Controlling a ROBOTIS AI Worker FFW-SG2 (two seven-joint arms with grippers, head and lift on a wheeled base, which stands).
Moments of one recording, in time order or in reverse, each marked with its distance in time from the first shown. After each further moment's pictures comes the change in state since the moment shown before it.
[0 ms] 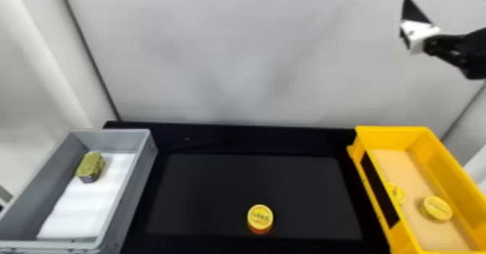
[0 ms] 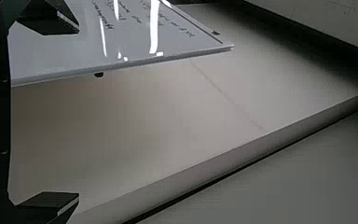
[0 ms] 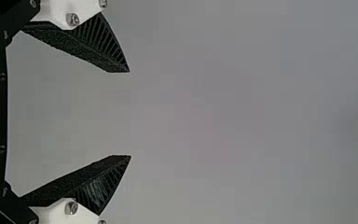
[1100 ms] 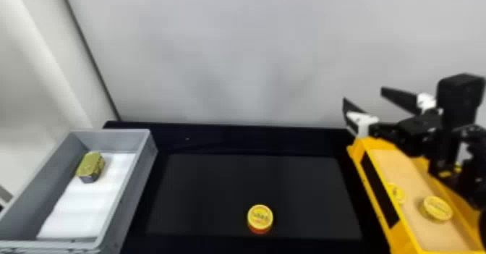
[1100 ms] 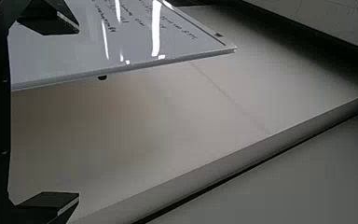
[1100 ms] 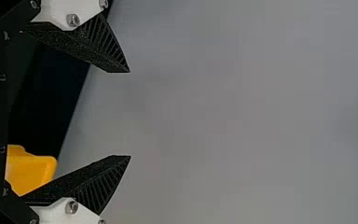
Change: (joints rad) left arm 0.000 0.000 0.010 0.008 0.000 0.000 0.000; right arm 0.159 0.056 0.038 0.120 -0.206 0.156 0.108
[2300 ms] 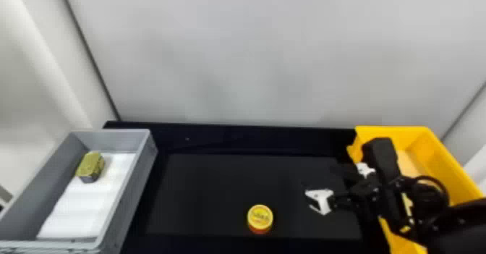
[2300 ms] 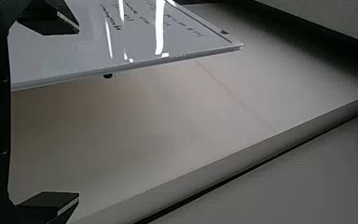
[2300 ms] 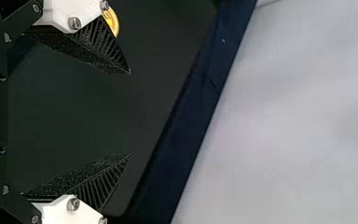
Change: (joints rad) left arm -0.002 0.000 0.001 0.014 -0.001 0.006 -0.004; right arm 0.059 -0.006 0.196 0.084 0.141 0.201 0.205
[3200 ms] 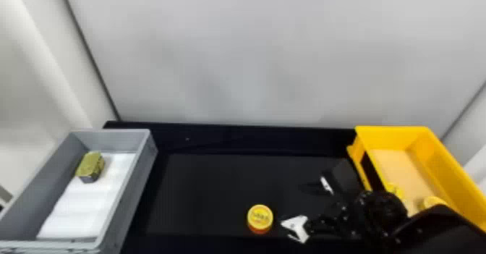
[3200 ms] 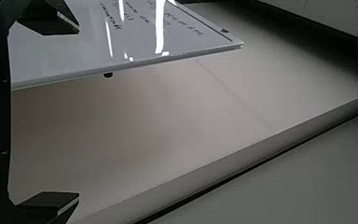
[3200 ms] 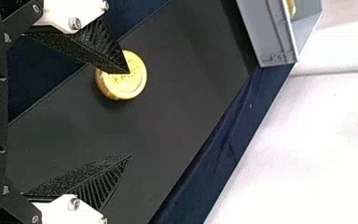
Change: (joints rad) left arm -0.009 0.000 0.000 0.009 -0.008 0.000 -0.005; right arm -0.026 -0.009 0.162 0.139 0.147 -0.164 0.169
